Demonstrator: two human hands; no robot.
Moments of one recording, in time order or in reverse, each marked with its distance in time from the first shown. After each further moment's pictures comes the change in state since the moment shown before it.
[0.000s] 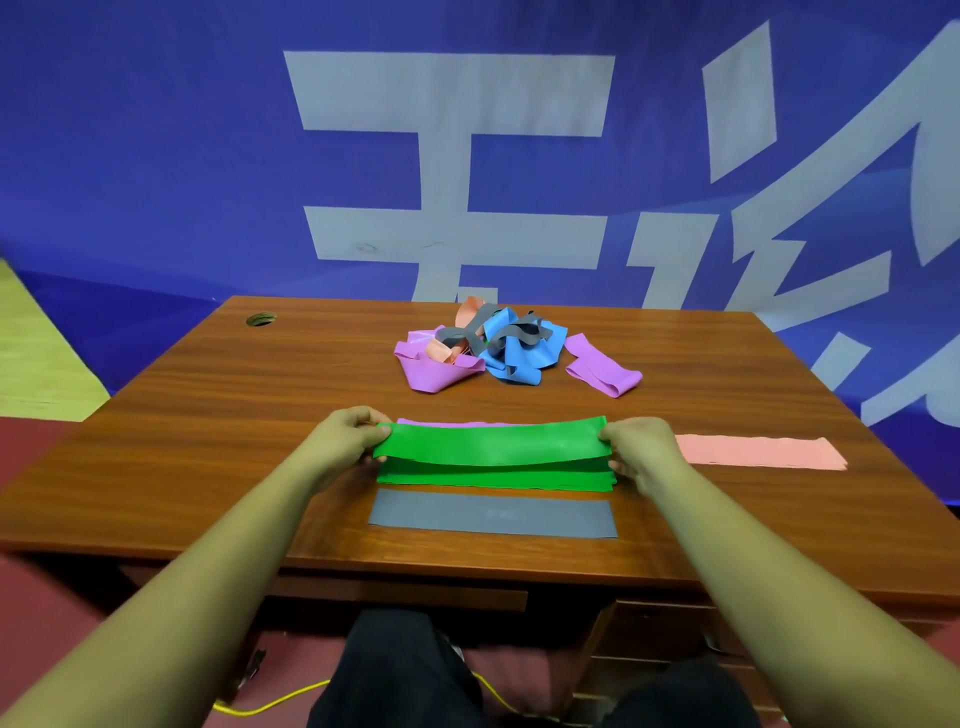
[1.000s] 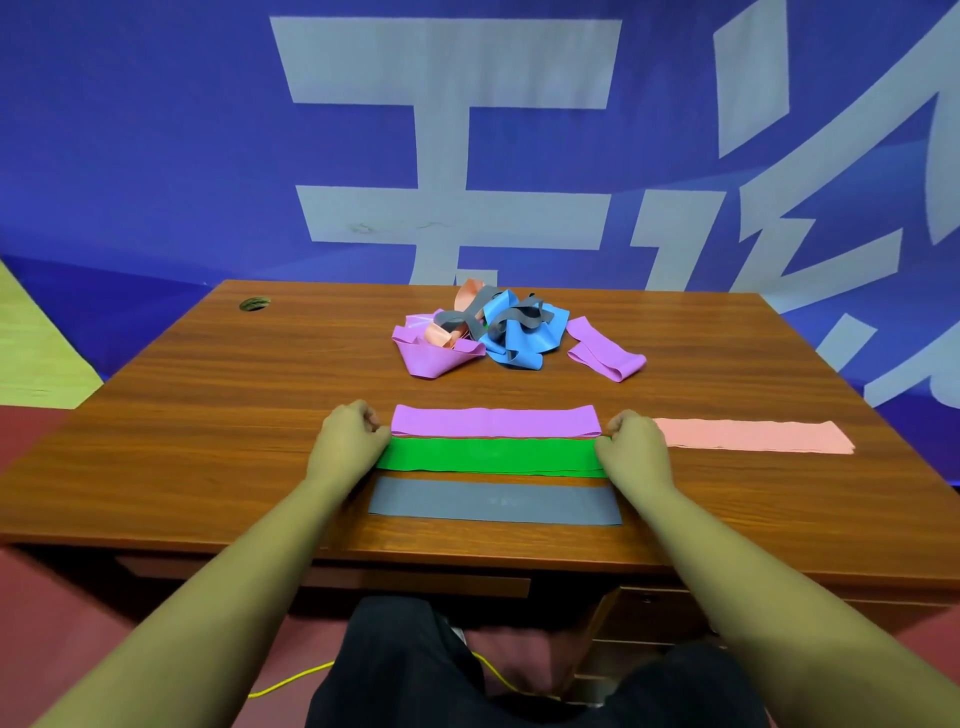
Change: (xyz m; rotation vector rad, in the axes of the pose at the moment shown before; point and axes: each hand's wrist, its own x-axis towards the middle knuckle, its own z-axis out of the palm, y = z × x) left_hand 0.006 -0.019 0.020 0.535 0.355 0.120; right_hand 0.002 0.035 0.010 -0.665 0.163 -0.438
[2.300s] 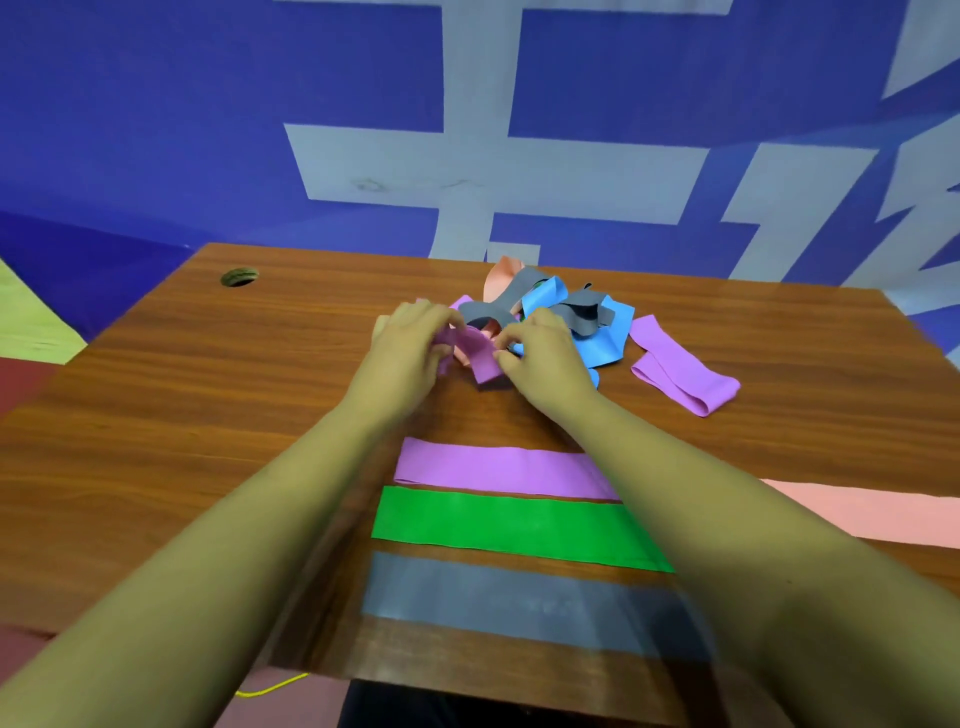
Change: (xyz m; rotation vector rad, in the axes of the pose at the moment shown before) left_hand 0.128 0.058 0.017 0.064 0.129 0.613; right_hand 0.132 -0.151 0.104 0.019 -0.147 -0.567
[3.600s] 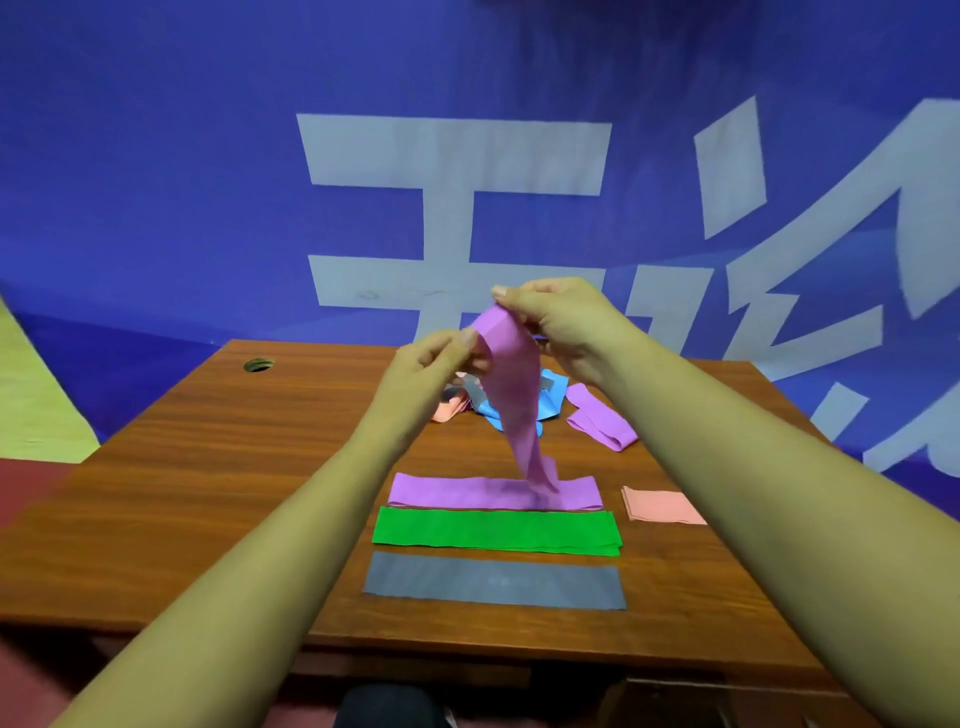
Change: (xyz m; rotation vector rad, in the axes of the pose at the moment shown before) left_hand -0.036 0.156 -0.118 -0.907 0.035 -0.162; right_hand -0.085 -0.130 -0.212 0.850 -0.013 0.217
